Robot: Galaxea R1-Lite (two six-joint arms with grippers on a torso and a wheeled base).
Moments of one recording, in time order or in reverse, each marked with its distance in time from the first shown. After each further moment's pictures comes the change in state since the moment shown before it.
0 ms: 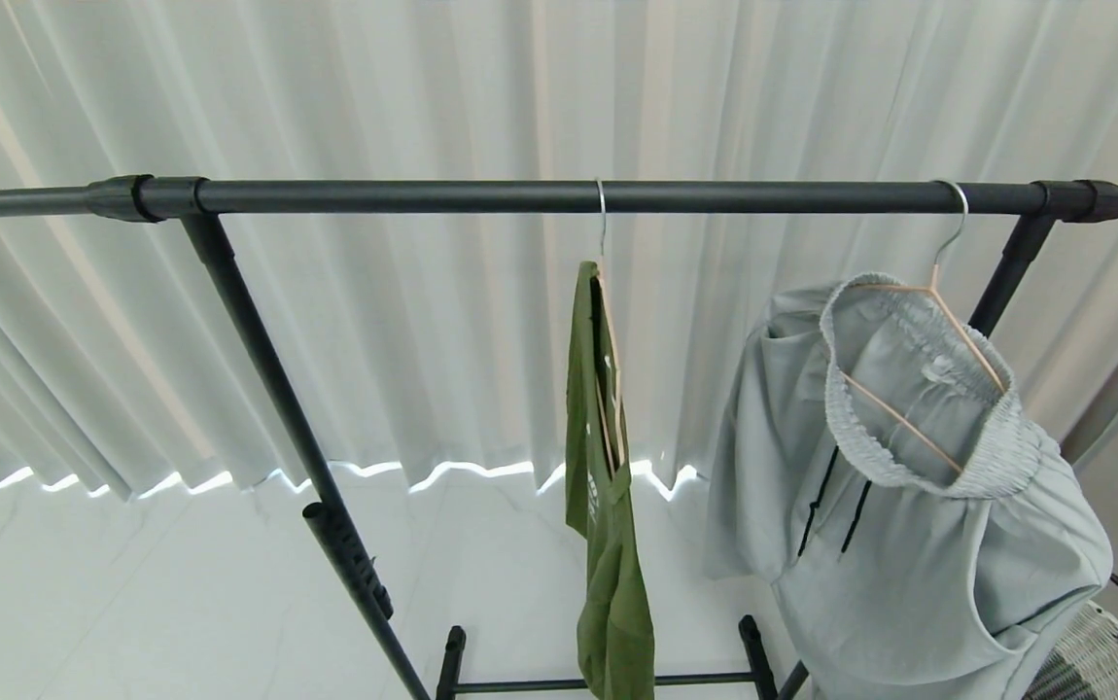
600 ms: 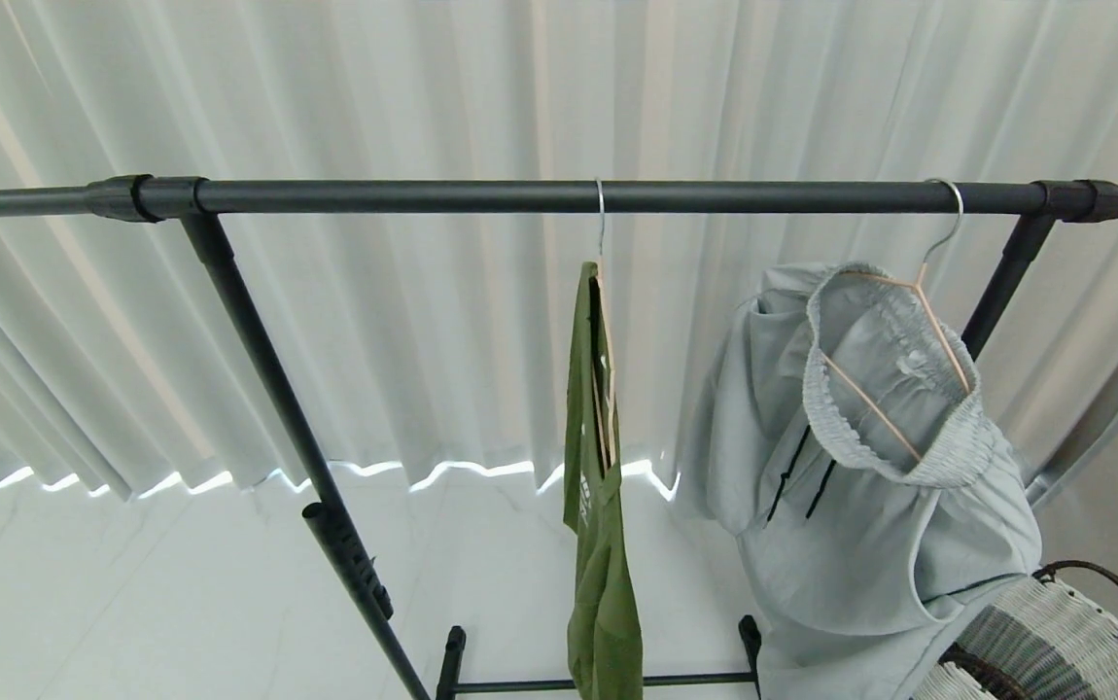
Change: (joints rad) left arm 0.014 -0.075 0.035 -0.029 -0.153 -0.099; right arm 0.001 -0.054 0.488 -0.644 -0.107 0.113
